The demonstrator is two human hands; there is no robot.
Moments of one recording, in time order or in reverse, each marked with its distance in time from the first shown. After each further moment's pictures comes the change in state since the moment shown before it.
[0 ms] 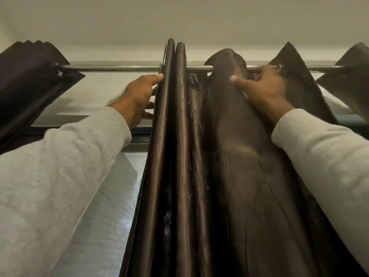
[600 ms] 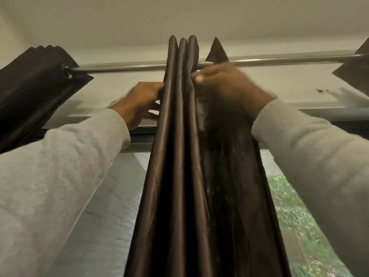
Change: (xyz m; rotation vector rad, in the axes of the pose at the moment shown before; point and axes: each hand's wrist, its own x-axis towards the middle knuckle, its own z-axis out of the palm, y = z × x) left_hand -0.020 -0.003 -0.011 0.214 -0.012 0.084; right_hand -0.030 -0.057 0.050 0.498 -0.558 -0.301
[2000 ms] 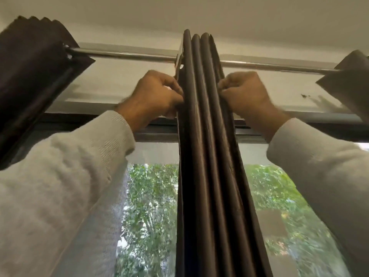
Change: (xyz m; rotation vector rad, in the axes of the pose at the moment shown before) left_hand -0.034 -0.007 -0.018 0.042 -0.064 0.162; right_hand -0.047 -0.021 0.026 -0.334 0.392 0.170
